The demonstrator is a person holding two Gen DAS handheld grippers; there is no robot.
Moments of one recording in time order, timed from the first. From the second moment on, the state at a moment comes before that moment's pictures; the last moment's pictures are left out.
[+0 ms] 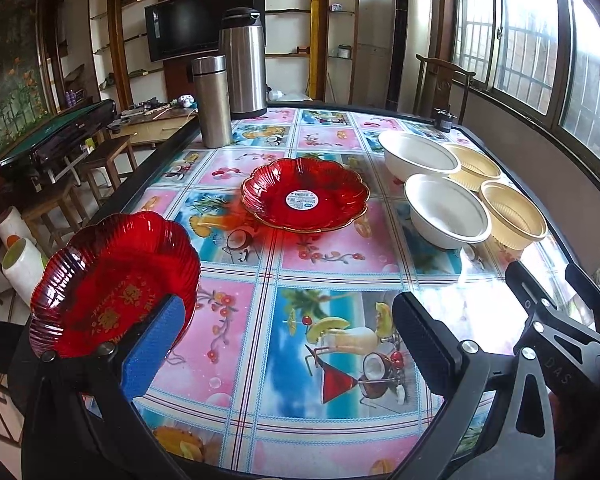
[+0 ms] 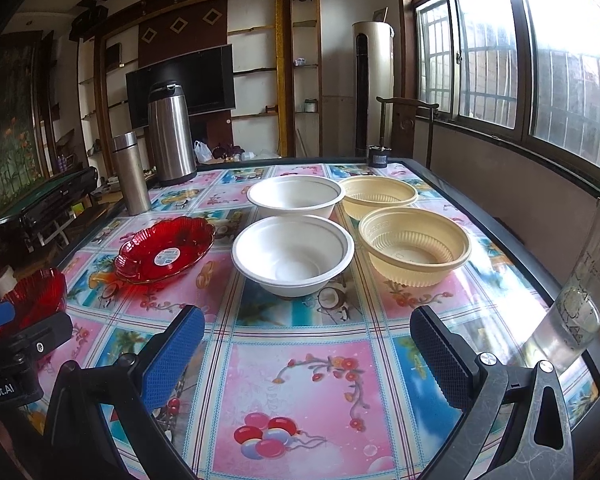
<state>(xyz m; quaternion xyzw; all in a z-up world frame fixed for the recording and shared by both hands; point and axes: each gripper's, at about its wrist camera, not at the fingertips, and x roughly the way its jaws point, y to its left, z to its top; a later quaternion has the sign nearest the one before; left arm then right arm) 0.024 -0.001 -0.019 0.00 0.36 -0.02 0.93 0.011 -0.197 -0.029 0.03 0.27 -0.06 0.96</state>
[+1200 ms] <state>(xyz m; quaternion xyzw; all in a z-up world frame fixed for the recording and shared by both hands) 0.187 0.115 0.011 -0.21 0.48 -0.08 0.85 0.249 -0.154 -0.042 0.31 0.43 0.23 0.82</state>
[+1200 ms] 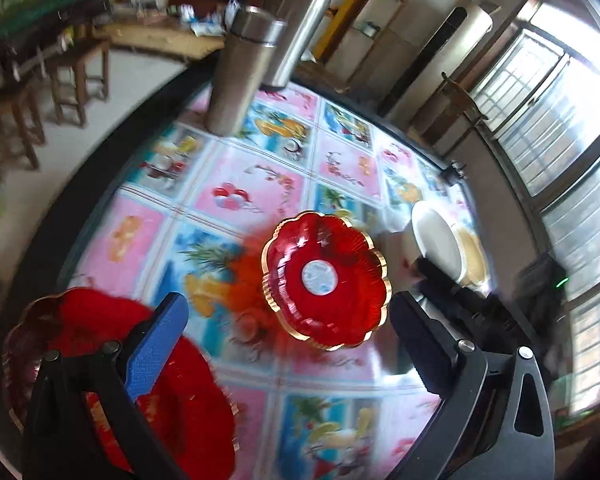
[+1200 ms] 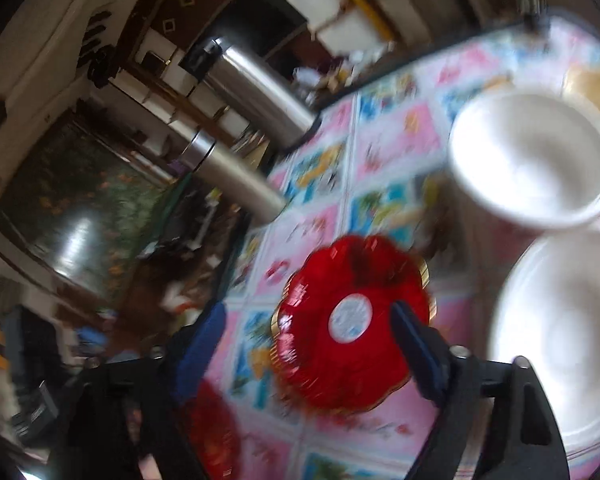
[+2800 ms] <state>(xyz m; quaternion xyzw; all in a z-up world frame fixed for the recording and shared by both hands) 0.224 0.090 -0.088 -0.39 0.48 -0.04 0.78 0.249 -0.171 -0.091 0.34 0.53 0.16 0.76</state>
